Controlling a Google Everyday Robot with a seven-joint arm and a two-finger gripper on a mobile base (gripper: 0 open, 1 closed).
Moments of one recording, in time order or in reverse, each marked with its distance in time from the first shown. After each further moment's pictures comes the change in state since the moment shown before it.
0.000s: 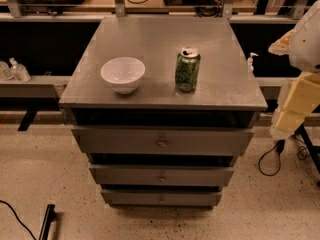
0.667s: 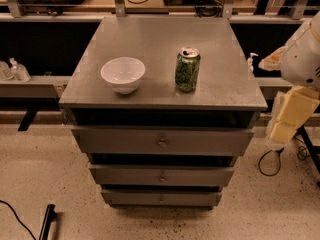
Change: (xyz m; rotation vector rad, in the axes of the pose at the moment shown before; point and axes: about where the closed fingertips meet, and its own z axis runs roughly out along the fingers) arm 0.000 0.011 0.025 -0.081 -0.043 -0.016
